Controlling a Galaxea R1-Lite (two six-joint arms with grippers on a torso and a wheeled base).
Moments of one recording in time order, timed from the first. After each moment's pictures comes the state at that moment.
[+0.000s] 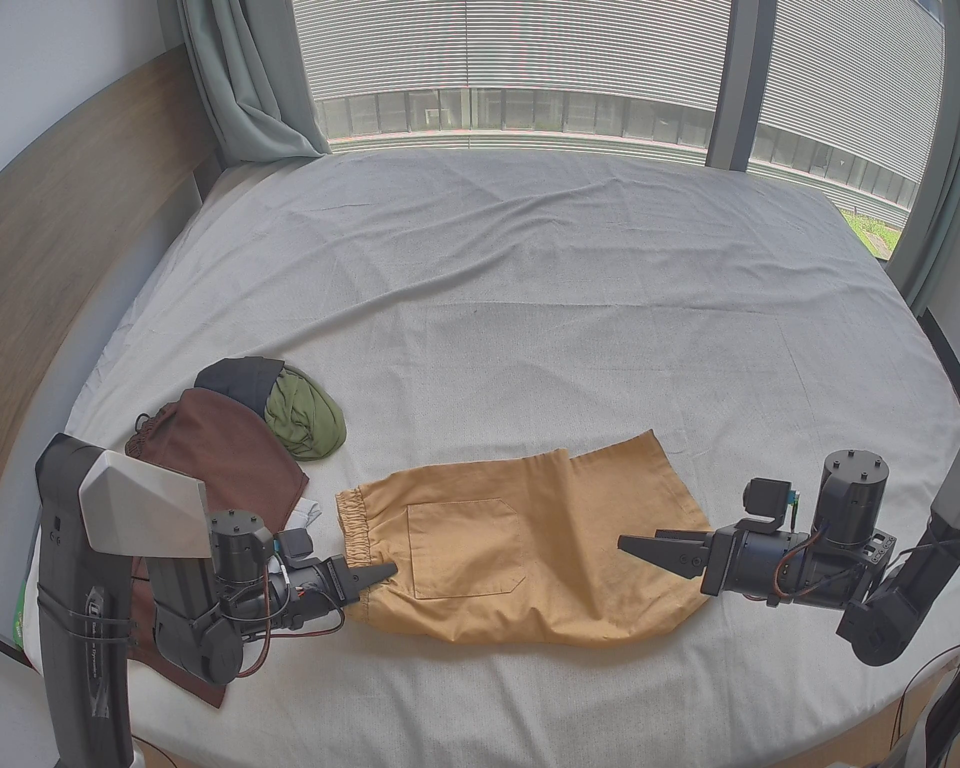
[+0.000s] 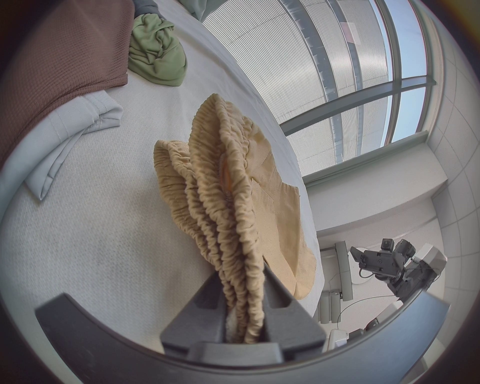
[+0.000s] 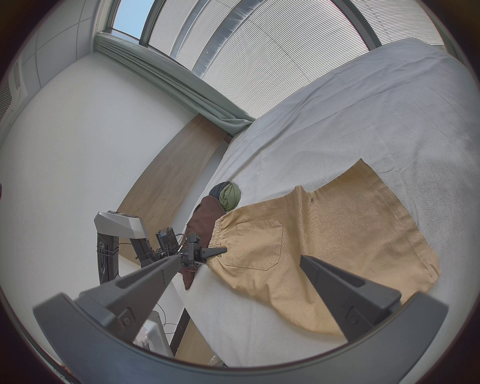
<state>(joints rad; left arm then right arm) -0.24 2.45 -0.48 -1.55 -0.59 -0.68 0.40 1.89 -0.30 -1.30 0.49 0.49</state>
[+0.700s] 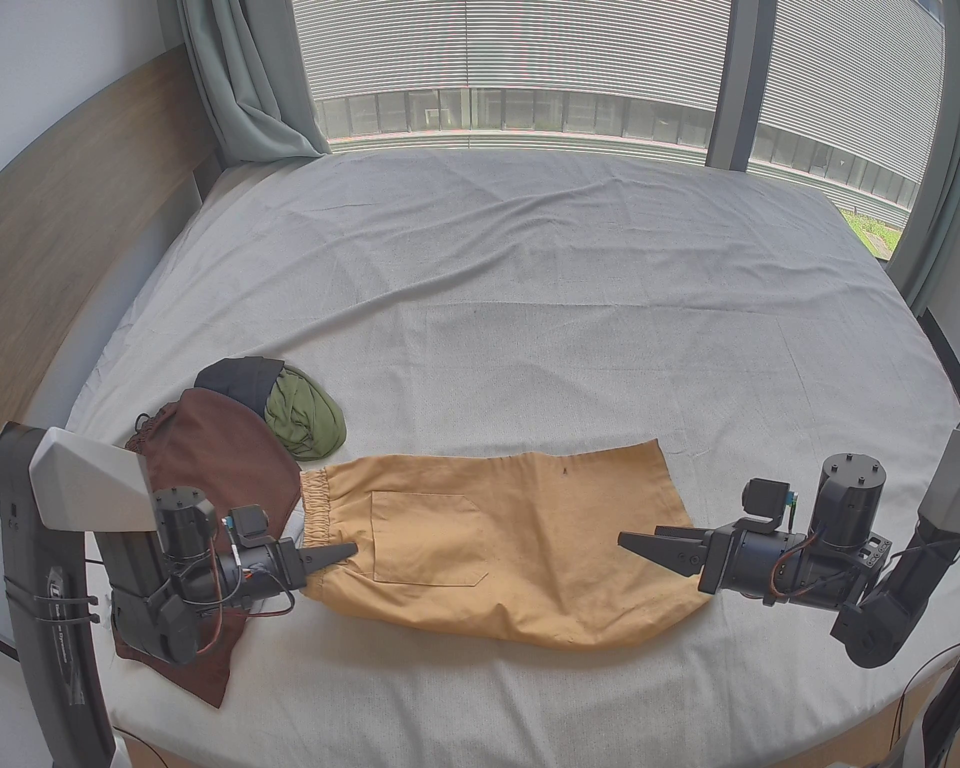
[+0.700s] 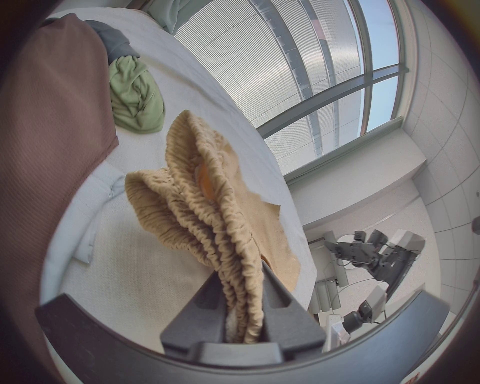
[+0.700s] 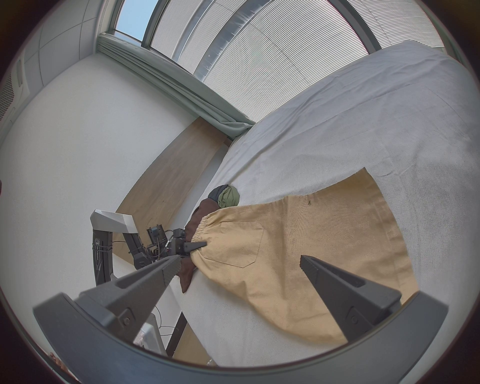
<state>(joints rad) -0.08 2.36 -0.45 -1.55 -0.81 -0.55 0.38 1.94 -0.29 -1.38 0.49 0.49</state>
